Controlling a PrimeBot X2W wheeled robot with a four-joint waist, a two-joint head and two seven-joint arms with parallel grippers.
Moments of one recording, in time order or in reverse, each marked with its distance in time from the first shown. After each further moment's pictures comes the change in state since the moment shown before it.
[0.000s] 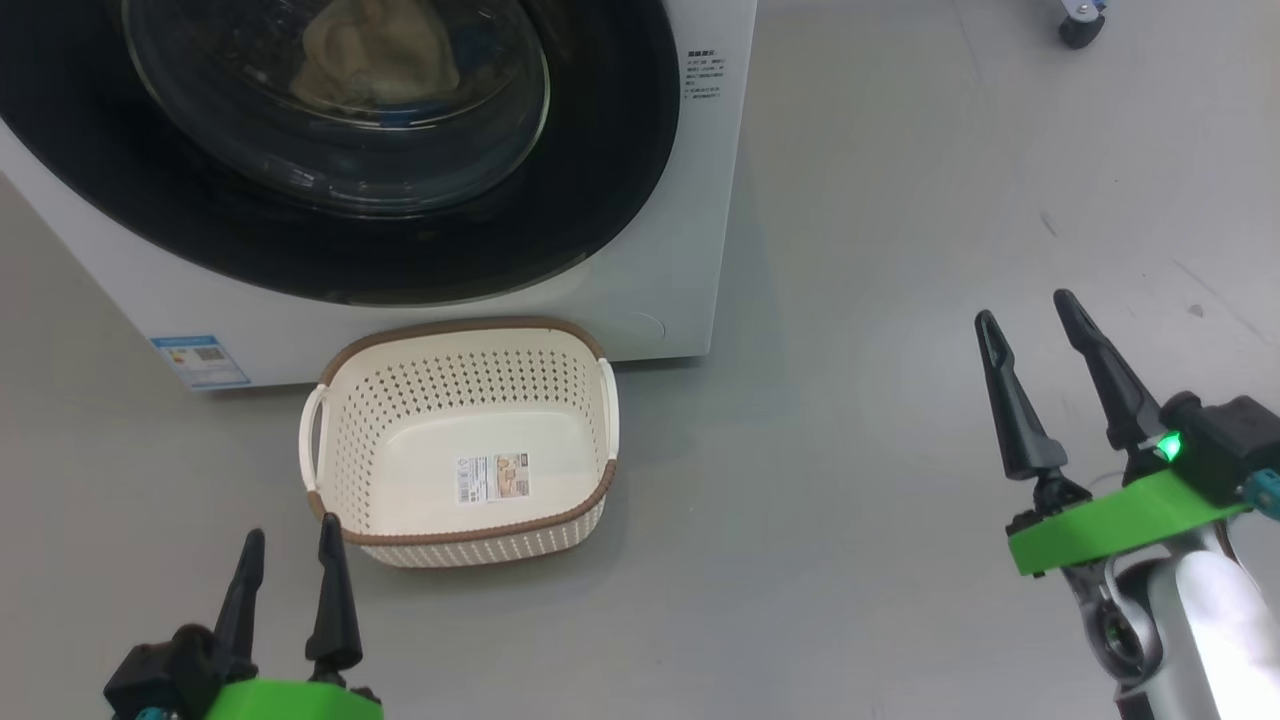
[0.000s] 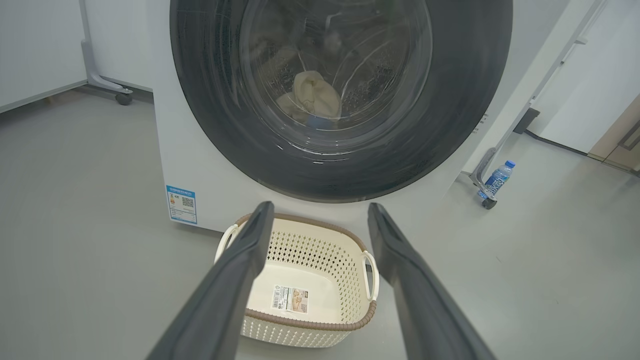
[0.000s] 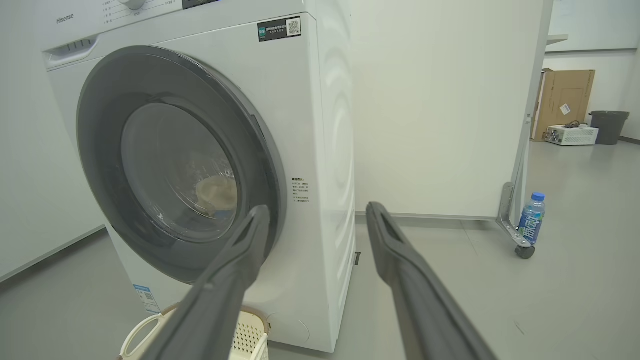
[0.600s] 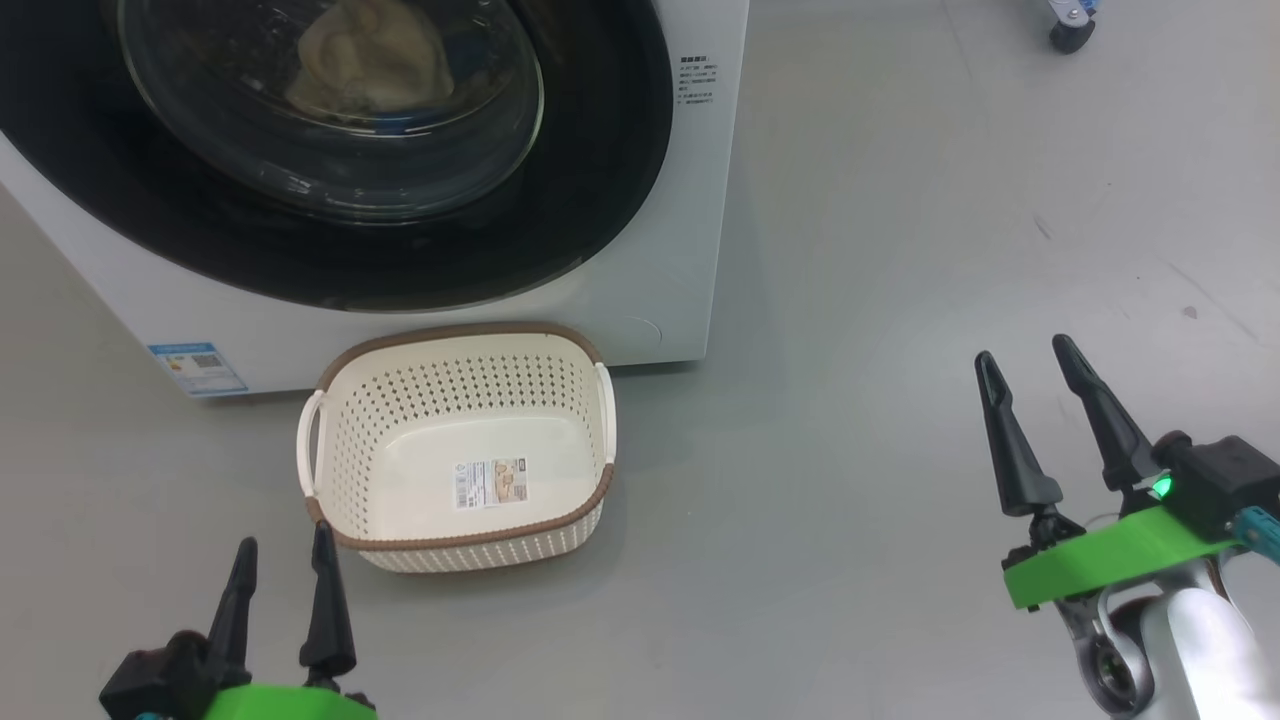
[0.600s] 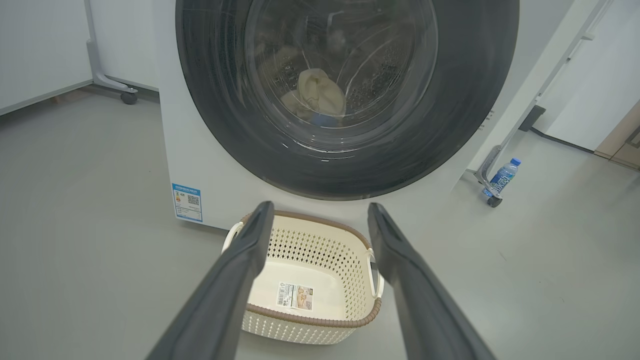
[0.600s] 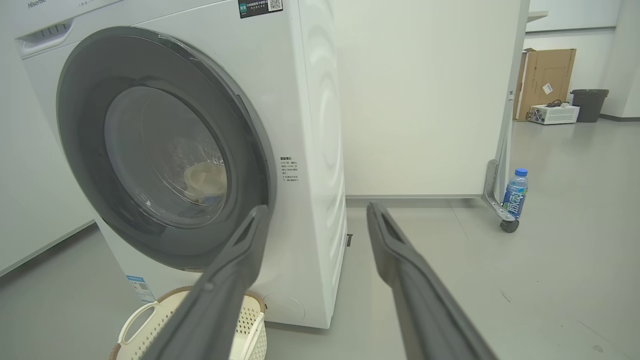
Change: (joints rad) left arm 0.018 0.000 0.018 0.008 0.007 0.000 0.000; right arm 0.081 0.040 -0.038 0.001 -0.024 0.000 0.000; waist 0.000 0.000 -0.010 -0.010
